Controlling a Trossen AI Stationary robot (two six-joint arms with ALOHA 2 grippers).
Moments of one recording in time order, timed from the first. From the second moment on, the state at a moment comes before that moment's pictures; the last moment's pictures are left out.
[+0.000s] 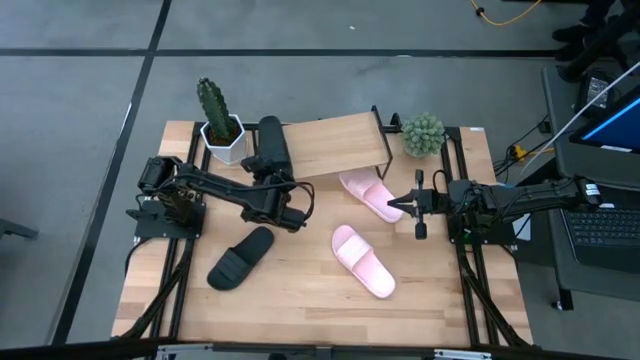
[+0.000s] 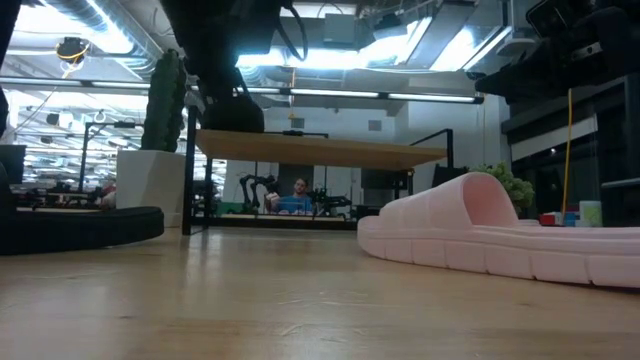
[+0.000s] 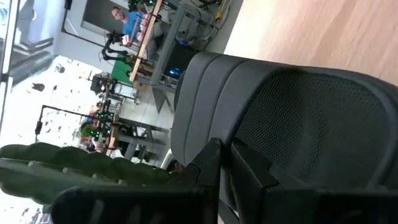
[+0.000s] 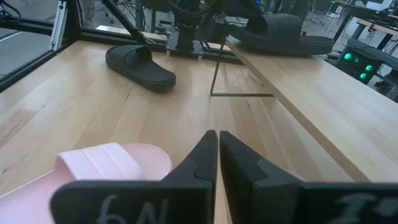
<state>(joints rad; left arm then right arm) -0.13 1.75 1.32 -1.47 -1.21 -0.85 0.07 0.54 0.26 0.07 0.14 -0.14</state>
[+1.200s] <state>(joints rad) -0.17 1.75 1.44 -1.43 -1.16 -0.75 0.07 0.54 0.26 0.07 0.14 -0.14</state>
